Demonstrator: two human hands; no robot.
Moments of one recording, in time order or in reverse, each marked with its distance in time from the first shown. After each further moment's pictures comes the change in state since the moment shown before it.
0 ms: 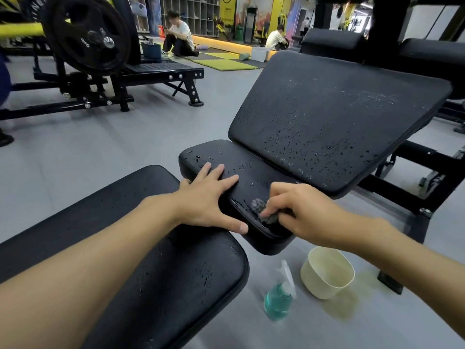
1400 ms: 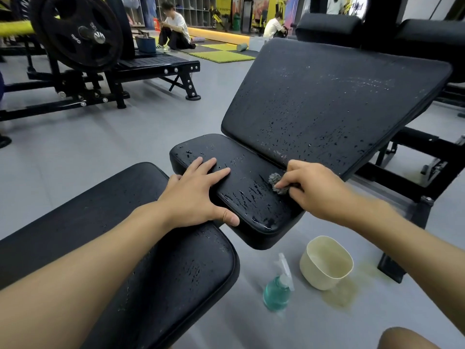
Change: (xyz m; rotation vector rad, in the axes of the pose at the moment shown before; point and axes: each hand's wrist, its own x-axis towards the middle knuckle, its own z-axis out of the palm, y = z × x) left_hand 0.003 -0.003 0.013 -0.065 0.169 -0.024; right_hand 0.001 0.042 -0.012 -0.121 0.071 0.235
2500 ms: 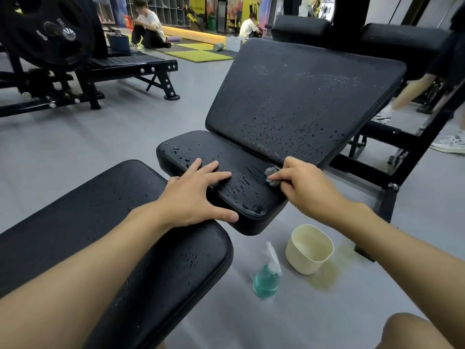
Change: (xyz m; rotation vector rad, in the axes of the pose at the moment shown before) left_hand -0.016 0.020 0.001 -0.093 -0.027 0.100; right_hand -0.028 -0.012 0.009 -0.015 0.183 0.103
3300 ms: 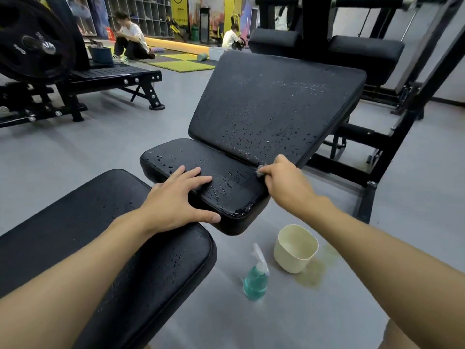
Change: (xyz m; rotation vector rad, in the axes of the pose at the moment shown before) left_hand -0.001 -0.003 0.002 -0.003 0.058 0.021; right_hand 0.005 0.009 0.008 -0.016 0.058 0.225
